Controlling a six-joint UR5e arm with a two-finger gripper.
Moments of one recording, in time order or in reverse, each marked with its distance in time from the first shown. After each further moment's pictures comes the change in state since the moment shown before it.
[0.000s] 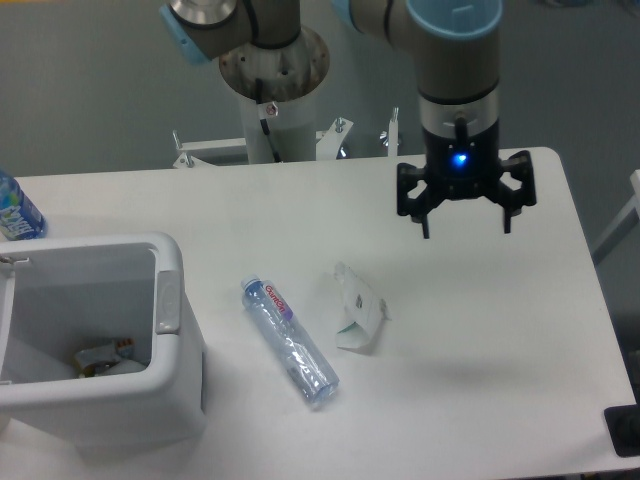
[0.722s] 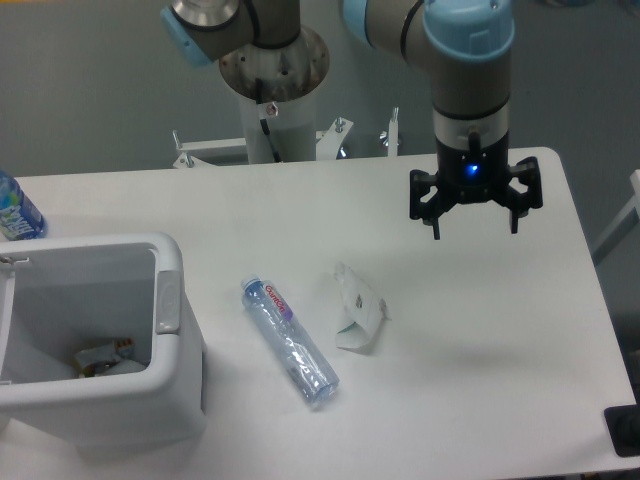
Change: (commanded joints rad) arm -0.011 -0.002 -0.173 0.132 0.006 -0.020
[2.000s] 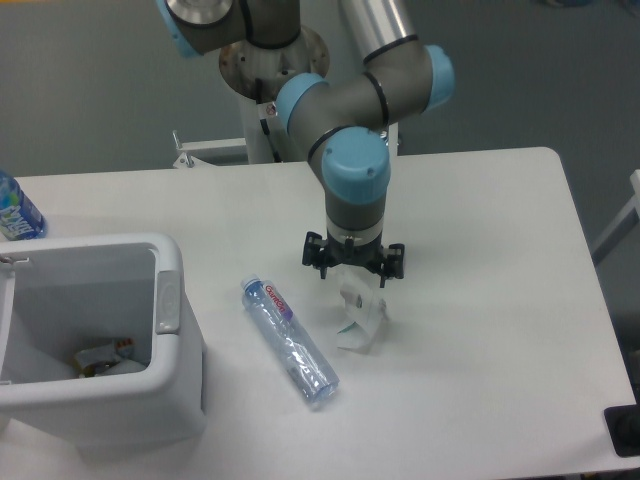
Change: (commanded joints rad) arm -0.192 -0.149 -0.174 0.057 -0.018 -0.058
